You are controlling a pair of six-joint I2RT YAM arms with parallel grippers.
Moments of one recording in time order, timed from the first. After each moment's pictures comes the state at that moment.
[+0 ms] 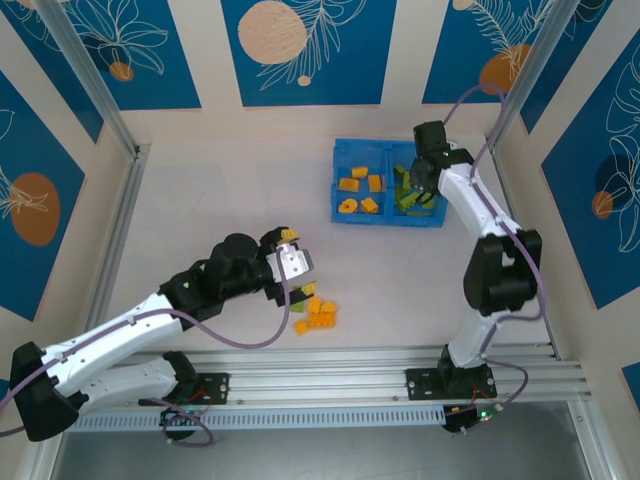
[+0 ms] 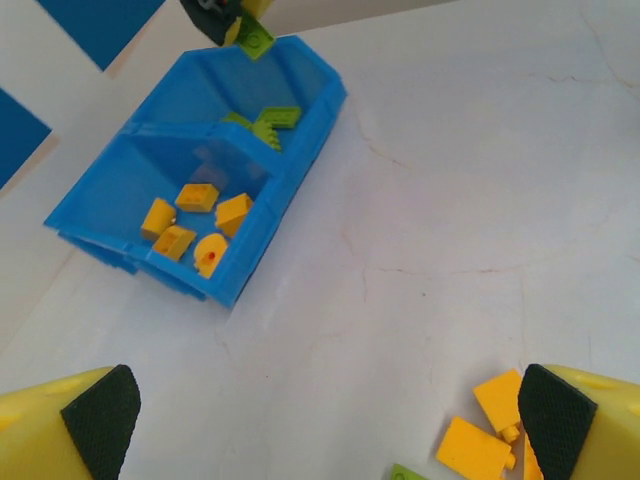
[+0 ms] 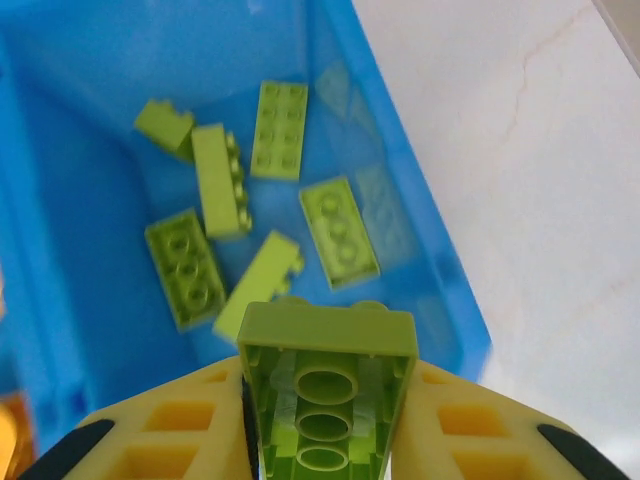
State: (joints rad) left arm -0.90 0.98 0.82 -0.26 0.05 0.44; right arm 0.14 1.84 1.64 -0.82 0.32 0.47
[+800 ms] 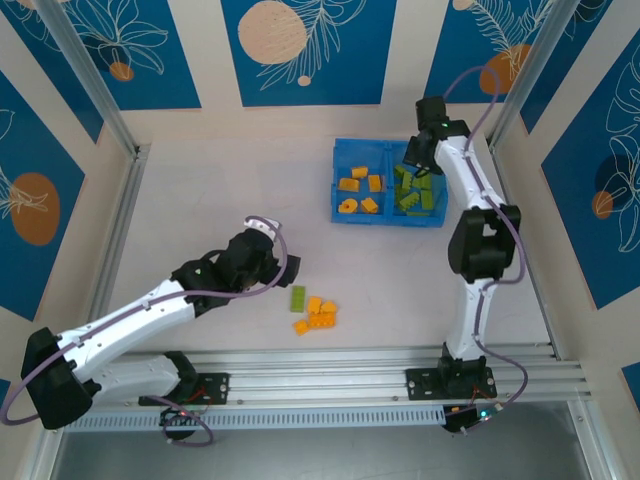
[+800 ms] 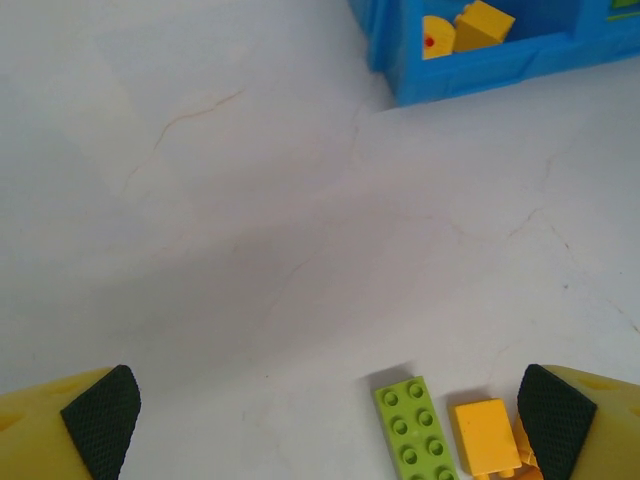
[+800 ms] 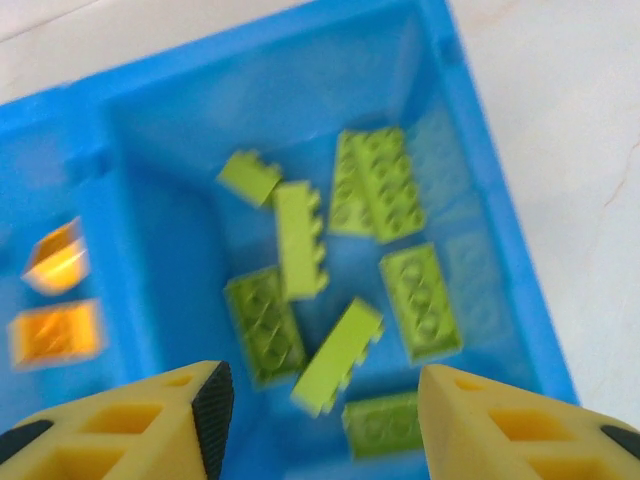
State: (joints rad) left arm -0.85 1.10 0.88 -0.54 -0.34 -0.39; right arm 0.10 2.02 1.97 -0.98 0.13 0.42
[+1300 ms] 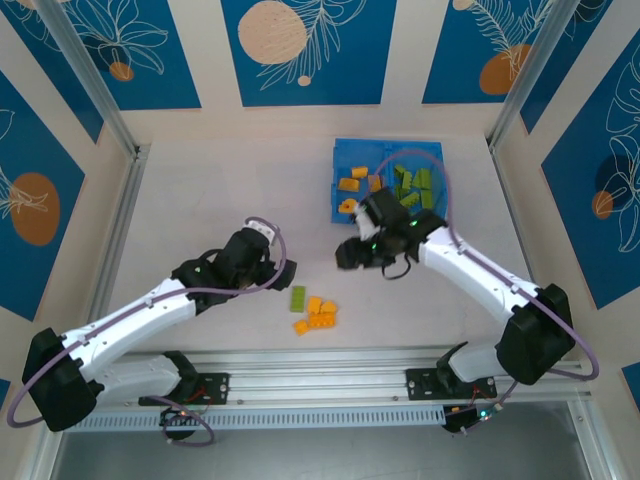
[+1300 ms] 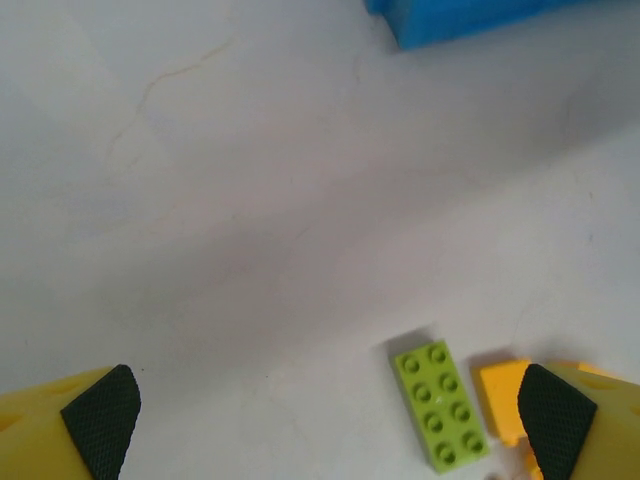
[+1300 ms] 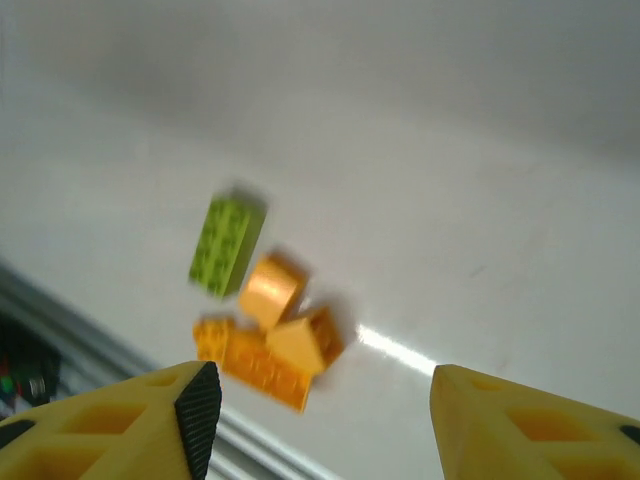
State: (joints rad) left arm -0.79 1.10 0.83 -0.54 -0.23 -0.28; right arm 0.64 1.38 1.09 -0.85 -0.27 0.41
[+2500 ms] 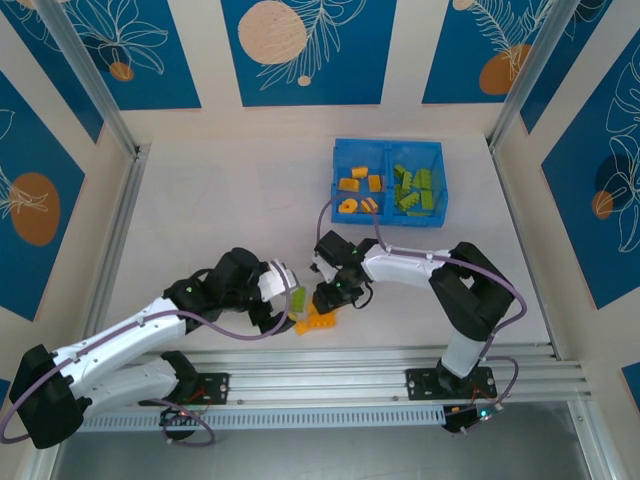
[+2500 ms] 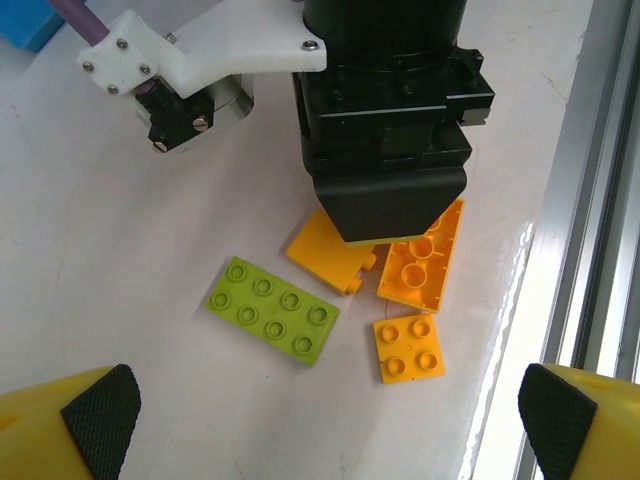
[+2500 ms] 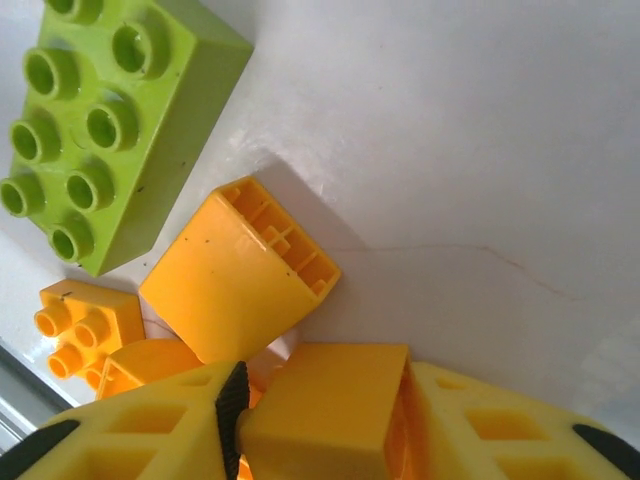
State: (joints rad) left arm -0.80 0.98 0.65 -0.47 0.23 0.30; right arm 0.82 1.72 1.00 -0.63 -0.29 0.32
